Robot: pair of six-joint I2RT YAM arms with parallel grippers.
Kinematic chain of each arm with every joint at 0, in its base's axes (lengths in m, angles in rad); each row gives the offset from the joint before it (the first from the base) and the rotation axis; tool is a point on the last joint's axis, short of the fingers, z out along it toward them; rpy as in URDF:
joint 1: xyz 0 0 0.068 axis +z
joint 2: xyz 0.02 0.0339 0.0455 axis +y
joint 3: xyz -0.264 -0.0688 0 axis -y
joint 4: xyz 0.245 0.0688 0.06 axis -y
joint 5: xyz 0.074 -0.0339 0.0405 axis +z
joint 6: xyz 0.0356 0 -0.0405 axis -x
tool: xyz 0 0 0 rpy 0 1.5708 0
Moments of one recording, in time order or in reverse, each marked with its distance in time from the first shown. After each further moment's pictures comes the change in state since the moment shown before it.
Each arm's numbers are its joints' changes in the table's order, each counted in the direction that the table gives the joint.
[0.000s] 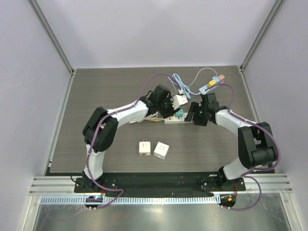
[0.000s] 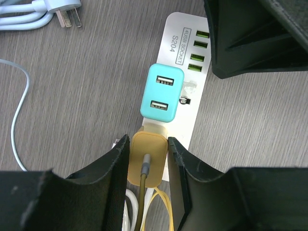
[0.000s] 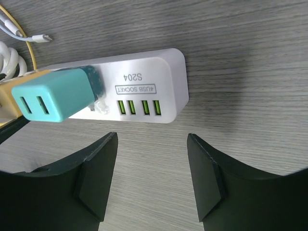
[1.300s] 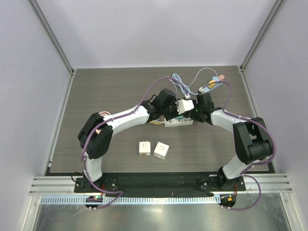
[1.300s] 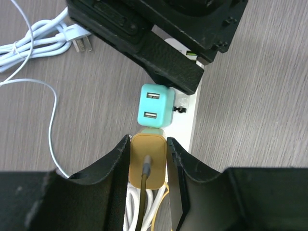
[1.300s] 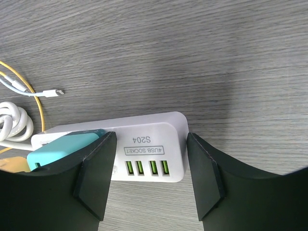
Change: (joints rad) left arm -0.109 -0.105 -0.040 0.000 0.150 -0.052; right arm 0.060 0.076 -0.010 0.193 -0.164 -0.017
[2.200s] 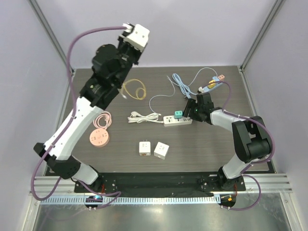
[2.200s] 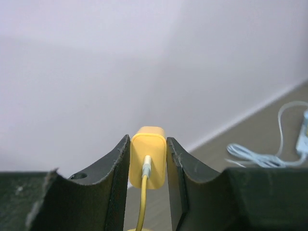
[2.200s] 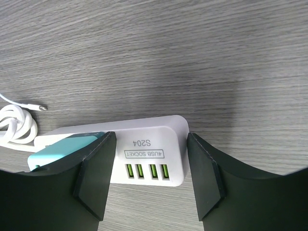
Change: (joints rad) left arm 0.163 -0.396 0.408 0.004 0.435 0.086; right arm -0.001 0.018 -0.001 0.038 0.022 -0.006
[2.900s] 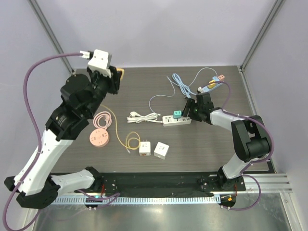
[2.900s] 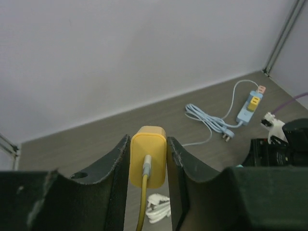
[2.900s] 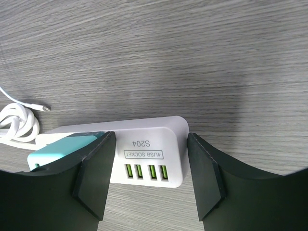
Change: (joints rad) left arm 0.000 -0.383 -0.218 -0.243 0.078 0.365; right arm 0.000 0.011 0.000 0.023 0.026 -0.001
